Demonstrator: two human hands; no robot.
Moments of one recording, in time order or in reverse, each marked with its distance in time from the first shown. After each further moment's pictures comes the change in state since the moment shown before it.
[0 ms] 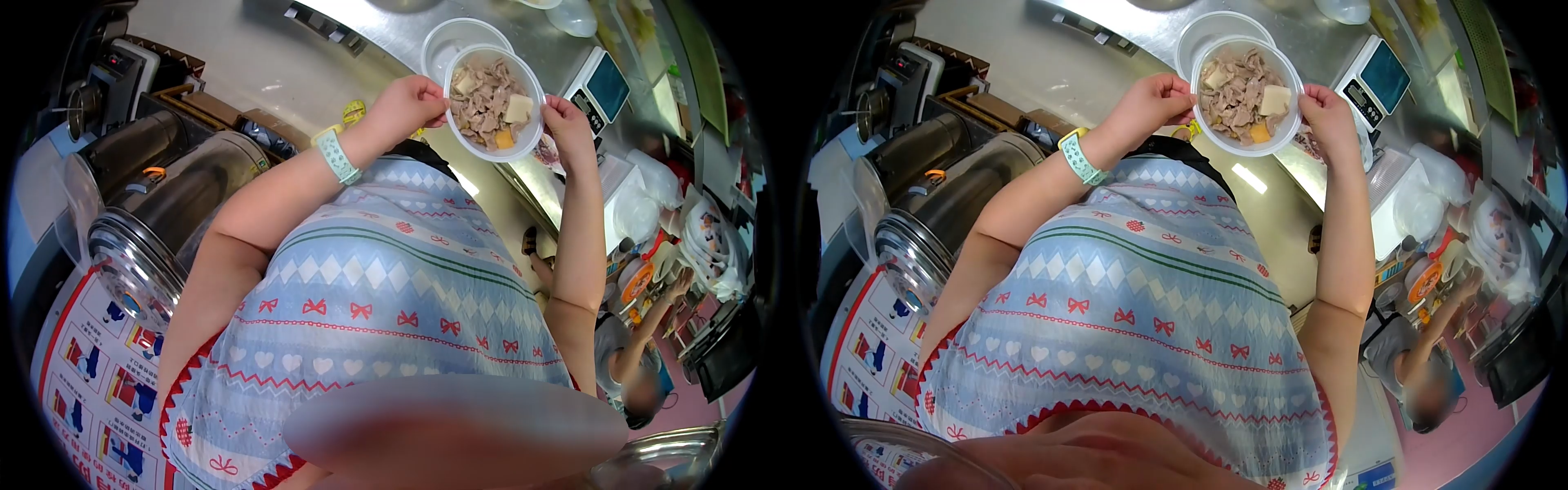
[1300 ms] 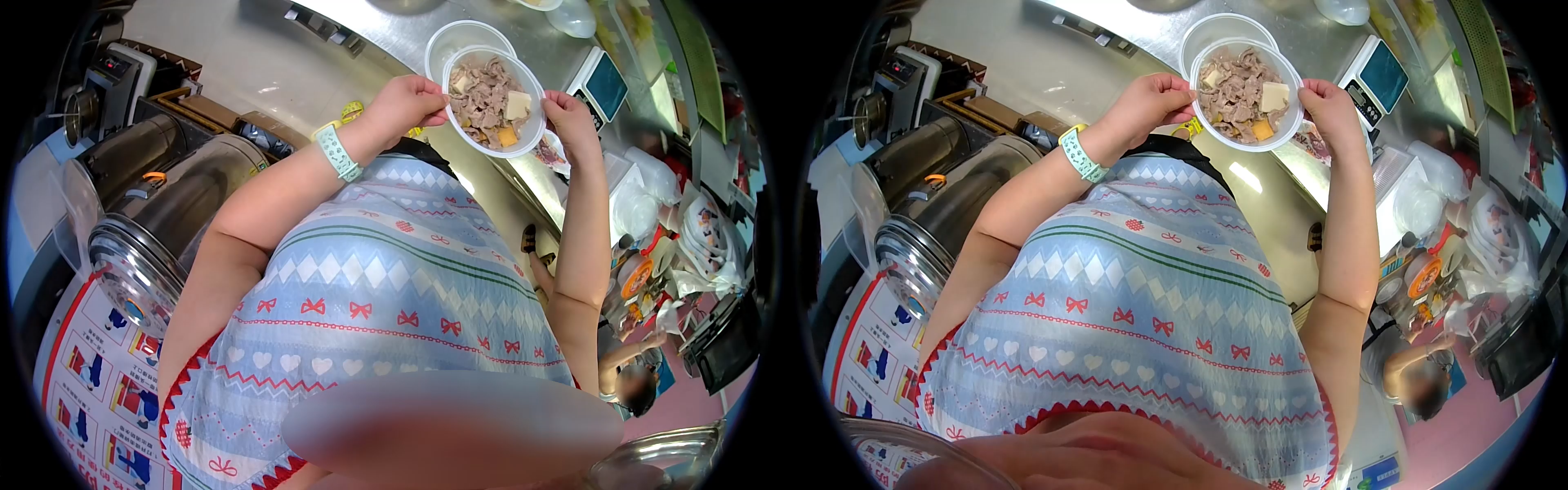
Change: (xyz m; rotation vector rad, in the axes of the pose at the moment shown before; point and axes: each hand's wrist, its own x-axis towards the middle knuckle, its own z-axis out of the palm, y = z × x) left_hand 0.005 0.009 0.000 -0.145 0.030 -0.126; right_hand 0.009 -0.017 -0.003 -0.112 -0.015 0.065
